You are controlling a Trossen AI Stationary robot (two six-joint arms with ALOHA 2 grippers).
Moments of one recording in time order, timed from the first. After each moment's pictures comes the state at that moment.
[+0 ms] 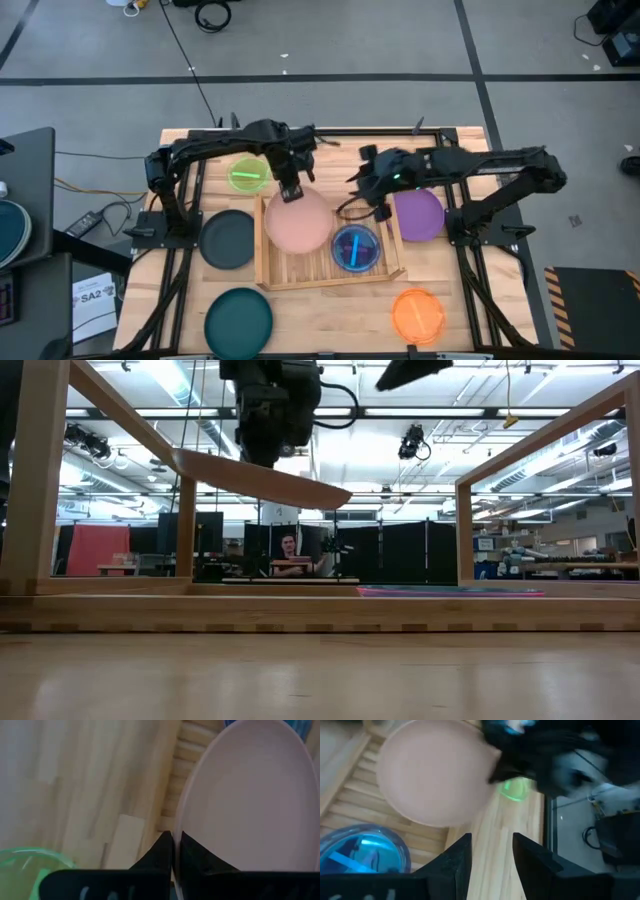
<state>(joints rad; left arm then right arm) 0.32 1.82 1.65 -1.20 0.20 0.02 0.02 1.32 1.34 -0.70 0.19 -0.48</state>
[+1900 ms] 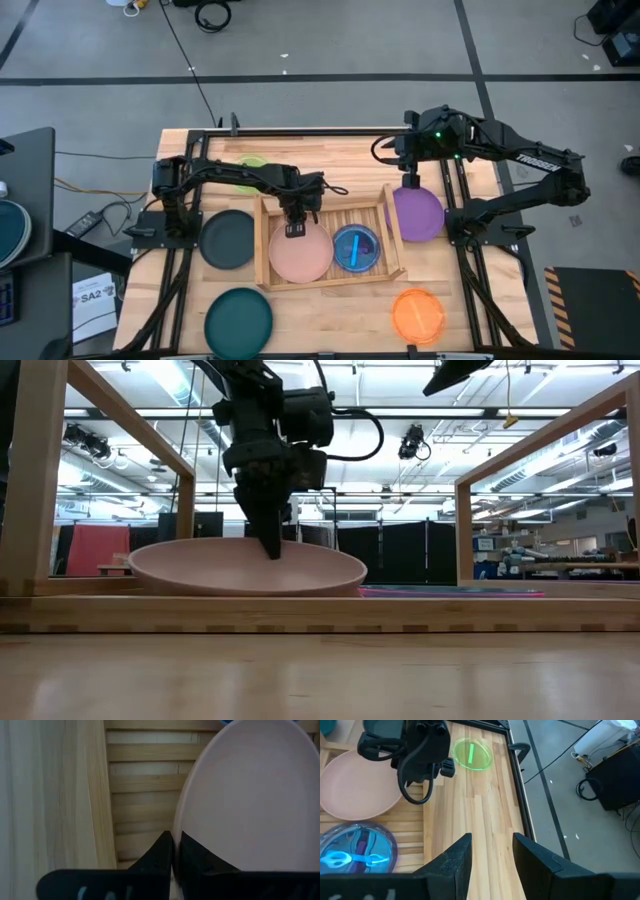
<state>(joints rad) 0.14 1.87 1.32 -0.74 0.19 0.07 -0.24 1.10 1.34 -0.88 0.08 -0.36</state>
